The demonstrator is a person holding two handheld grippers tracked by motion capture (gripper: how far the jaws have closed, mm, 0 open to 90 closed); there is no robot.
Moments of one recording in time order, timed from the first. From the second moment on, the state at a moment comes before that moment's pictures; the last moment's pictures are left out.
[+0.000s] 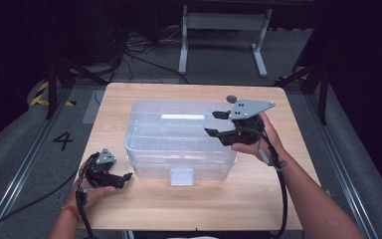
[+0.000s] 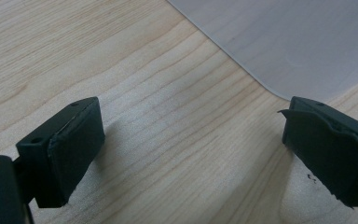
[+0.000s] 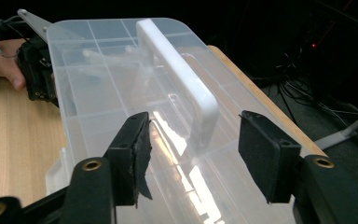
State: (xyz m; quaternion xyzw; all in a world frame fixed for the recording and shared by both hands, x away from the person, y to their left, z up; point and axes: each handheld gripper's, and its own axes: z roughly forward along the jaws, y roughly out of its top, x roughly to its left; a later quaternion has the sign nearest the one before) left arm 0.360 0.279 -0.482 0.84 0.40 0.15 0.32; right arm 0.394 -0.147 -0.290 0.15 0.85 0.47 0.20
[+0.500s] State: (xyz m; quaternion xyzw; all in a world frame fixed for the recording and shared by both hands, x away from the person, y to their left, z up) left arm 0.360 0.279 -0.482 0.85 0.40 0.15 0.32; right arm 0.409 -0.131 -0.294 0.15 0.86 0.46 0.18
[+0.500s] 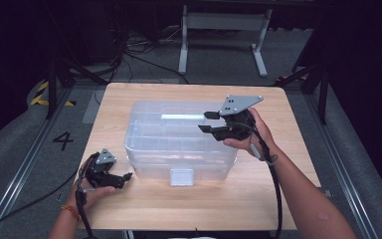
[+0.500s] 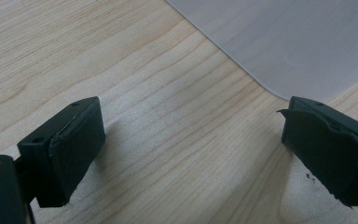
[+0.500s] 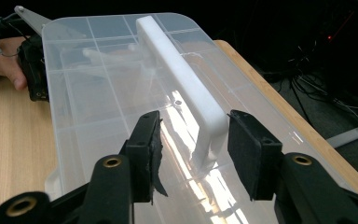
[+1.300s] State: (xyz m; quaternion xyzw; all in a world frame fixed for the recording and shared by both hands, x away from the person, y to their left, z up) left arm 0.360 0.279 -0.482 0.85 0.39 0.15 0.33; right arm 0.425 -0.124 -0.303 0.16 0.87 0.44 0.18
